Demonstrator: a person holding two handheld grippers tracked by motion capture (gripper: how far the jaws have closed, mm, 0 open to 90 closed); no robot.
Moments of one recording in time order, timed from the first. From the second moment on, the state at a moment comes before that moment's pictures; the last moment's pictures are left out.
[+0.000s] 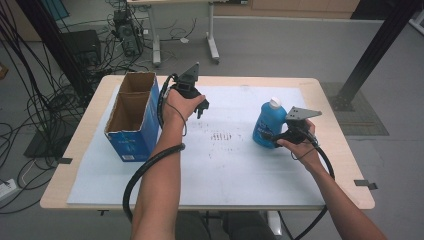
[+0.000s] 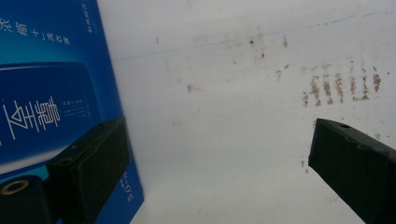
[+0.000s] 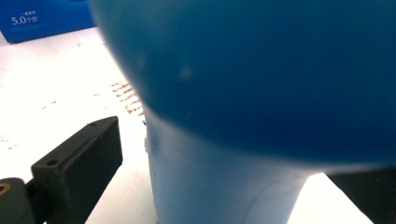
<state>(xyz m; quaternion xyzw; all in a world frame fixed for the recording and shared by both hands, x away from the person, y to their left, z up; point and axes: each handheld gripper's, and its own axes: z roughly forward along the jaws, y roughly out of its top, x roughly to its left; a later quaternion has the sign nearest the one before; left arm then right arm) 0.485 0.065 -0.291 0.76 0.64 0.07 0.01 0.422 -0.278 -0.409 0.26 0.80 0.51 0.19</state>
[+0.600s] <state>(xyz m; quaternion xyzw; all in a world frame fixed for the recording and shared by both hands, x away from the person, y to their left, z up) 0.485 0.065 -0.292 0.76 0.64 0.07 0.00 0.423 -0.277 -0.410 0.26 0.80 0.50 0.19</state>
